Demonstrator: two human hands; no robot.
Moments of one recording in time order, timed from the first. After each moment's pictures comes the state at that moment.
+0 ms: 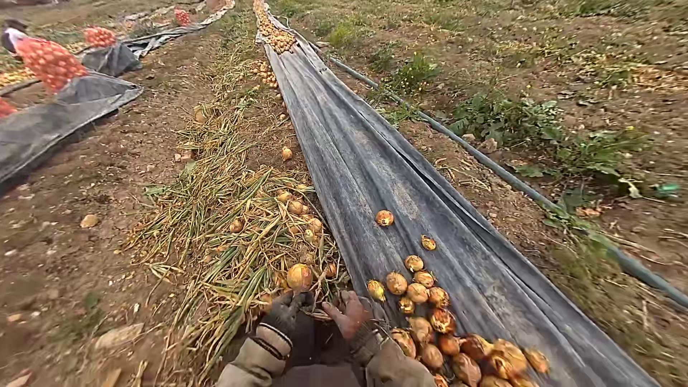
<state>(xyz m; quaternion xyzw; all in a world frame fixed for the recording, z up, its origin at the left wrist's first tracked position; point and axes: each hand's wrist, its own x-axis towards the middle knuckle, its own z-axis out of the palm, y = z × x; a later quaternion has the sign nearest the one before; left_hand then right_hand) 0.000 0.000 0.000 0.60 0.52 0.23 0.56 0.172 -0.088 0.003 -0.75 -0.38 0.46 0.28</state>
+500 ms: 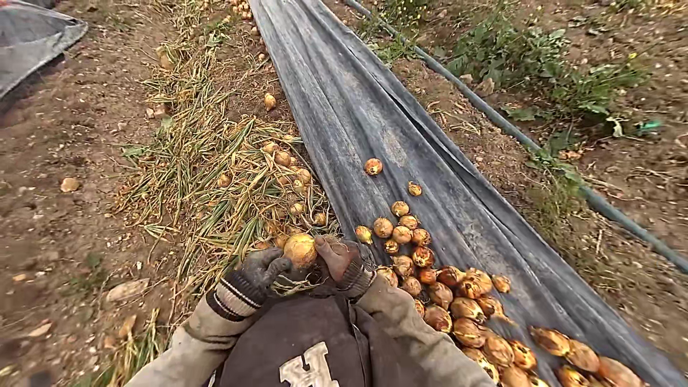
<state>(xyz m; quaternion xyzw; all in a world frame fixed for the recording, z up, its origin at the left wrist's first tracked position) -0.058 -0.019 0.050 0.83 0.30 0.18 0.44 0.153 -0.123 0.050 -0.63 -0.38 0.48 0.47</state>
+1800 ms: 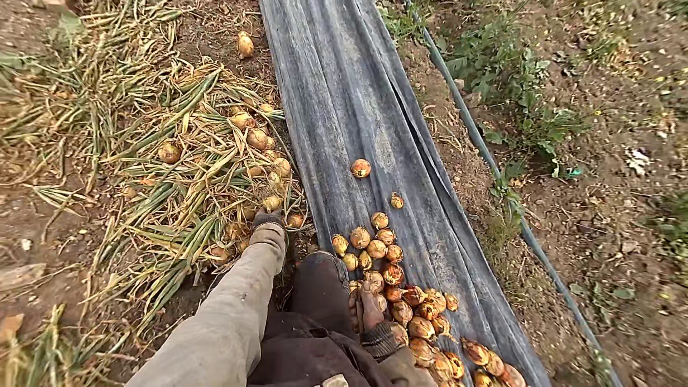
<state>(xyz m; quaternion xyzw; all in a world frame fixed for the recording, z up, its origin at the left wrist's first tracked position) 0.128 0.145 -0.191 0.46 0.76 0.12 0.45 0.234 -0.172 -0.053 -0.75 -0.03 0.53 0.39</state>
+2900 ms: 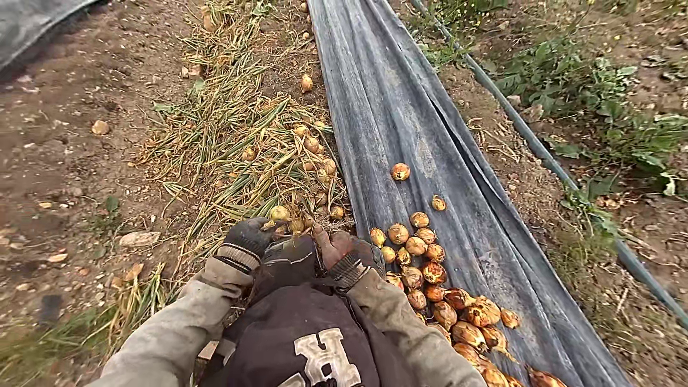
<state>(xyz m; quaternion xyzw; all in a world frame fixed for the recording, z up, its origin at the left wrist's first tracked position) -0.091 0.020 0.040 0.76 0.60 0.03 0.23 0.111 -0.082 0.018 -0.72 -0.48 0.34 0.37</state>
